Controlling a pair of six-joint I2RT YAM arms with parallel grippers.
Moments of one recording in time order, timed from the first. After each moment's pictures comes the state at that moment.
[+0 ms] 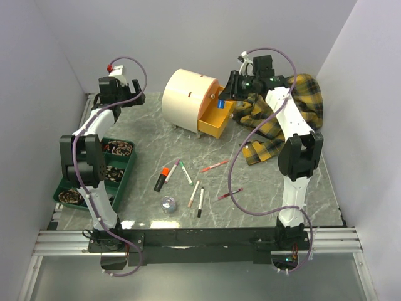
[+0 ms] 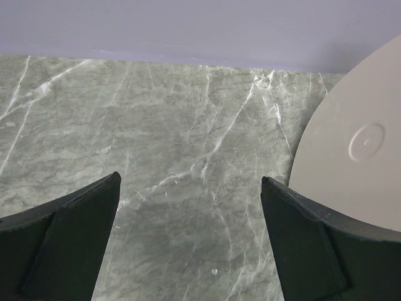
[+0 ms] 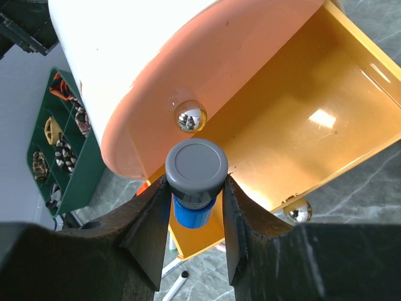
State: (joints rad) left arm 0.03 1.93 1.50 0.03 0.21 -0.18; right arm 0.19 2.07 2.09 -0.71 -0.62 0.28
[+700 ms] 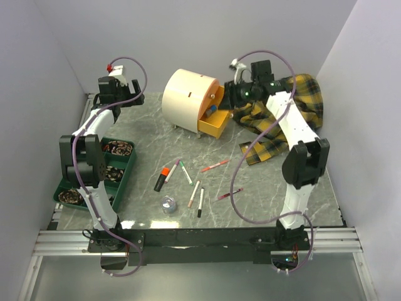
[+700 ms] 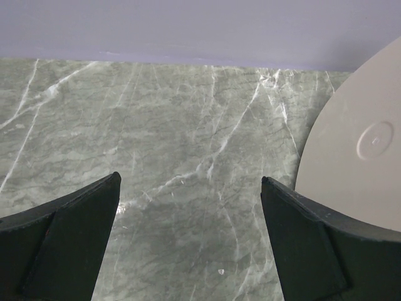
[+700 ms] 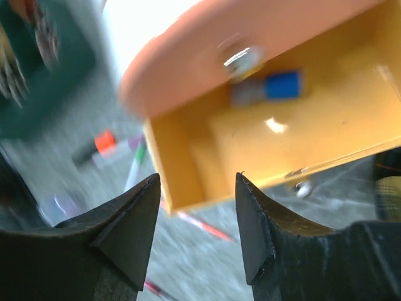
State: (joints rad) left arm 0.03 1.93 1.50 0.02 0.20 -0.15; right arm 0.22 1.98 1.99 -0.75 -0.64 0.02
